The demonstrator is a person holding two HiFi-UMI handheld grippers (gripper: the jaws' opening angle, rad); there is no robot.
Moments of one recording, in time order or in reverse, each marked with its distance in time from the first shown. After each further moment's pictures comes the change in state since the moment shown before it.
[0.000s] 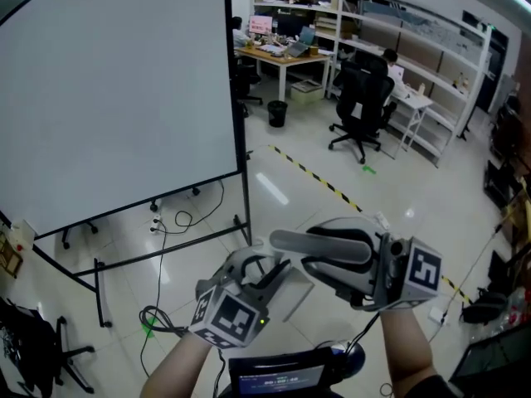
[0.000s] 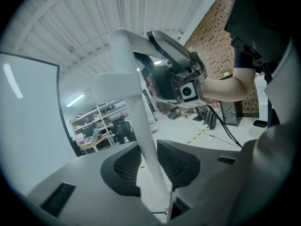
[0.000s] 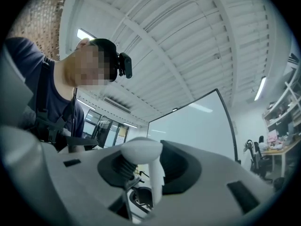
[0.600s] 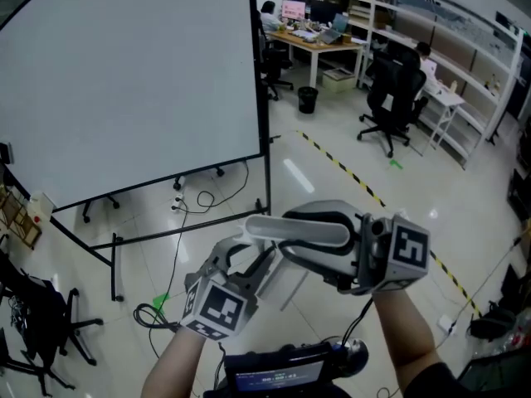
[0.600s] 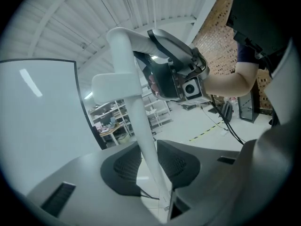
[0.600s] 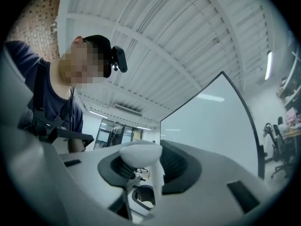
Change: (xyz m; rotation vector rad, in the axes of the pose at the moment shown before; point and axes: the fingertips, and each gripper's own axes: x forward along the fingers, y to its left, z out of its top) left arm -0.019 0.022 -0.037 -0.061 0.138 0.200; right arm 0.030 -0.013 -0.016 0.088 -0.045 0.179
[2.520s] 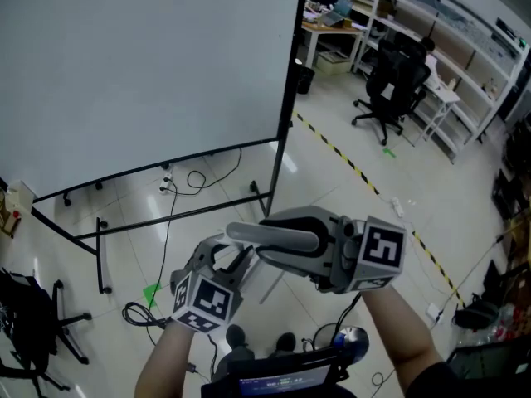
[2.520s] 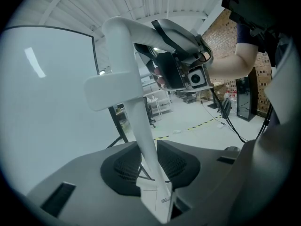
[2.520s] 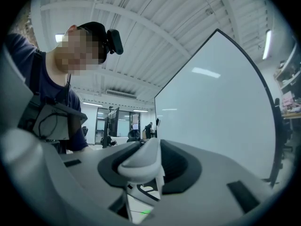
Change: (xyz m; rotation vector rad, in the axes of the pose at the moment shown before) left arm -0.031 0.103 -0.162 -0.093 0.119 -0.036; right arm 0.135 -0.052 -0.147 0.133 0.278 -0.021
